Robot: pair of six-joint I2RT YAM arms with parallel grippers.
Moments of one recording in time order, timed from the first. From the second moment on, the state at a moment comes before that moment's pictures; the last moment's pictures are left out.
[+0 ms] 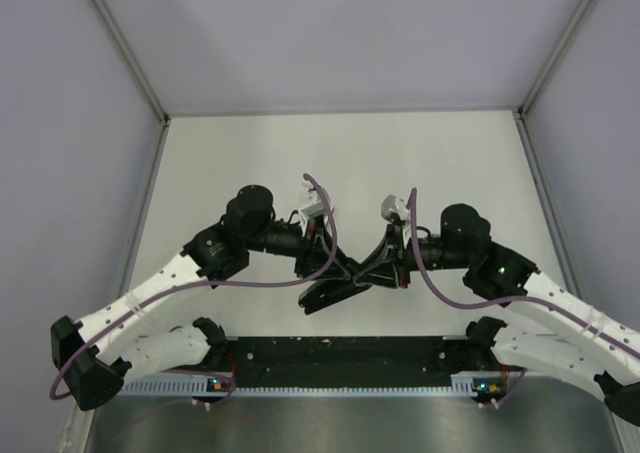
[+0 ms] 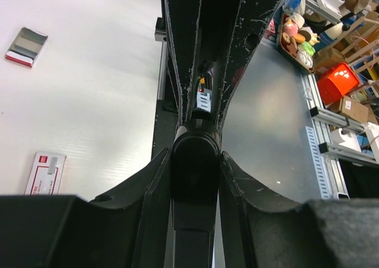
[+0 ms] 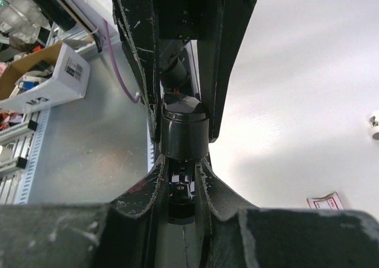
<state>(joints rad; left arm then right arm) -0.79 1.01 0.92 -0.17 0.86 -0.29 0.87 0.81 0.79 -0.23 -0.67 0.21</state>
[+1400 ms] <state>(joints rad) -0.66 0.79 0.71 0.31 0.06 -0.65 1.00 1.02 0.44 0.44 -0.56 0.73</state>
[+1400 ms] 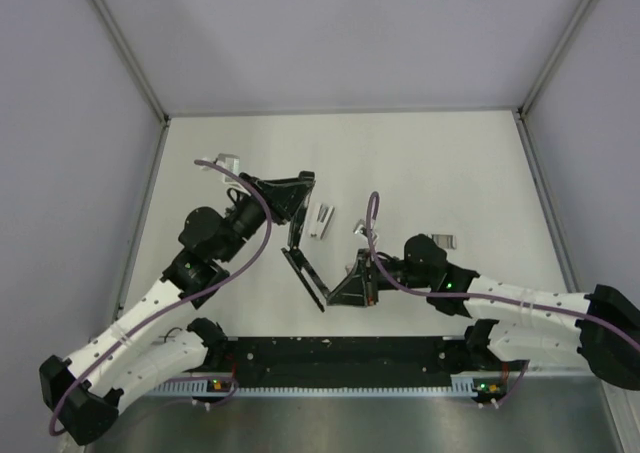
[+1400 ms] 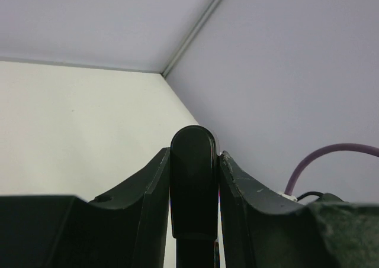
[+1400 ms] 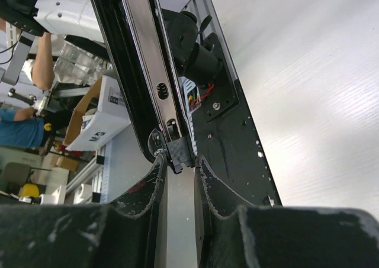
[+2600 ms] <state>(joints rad) -0.64 0.73 0.62 0.04 -0.49 -0.48 1.05 1.69 0.70 0.69 -0.58 1.03</state>
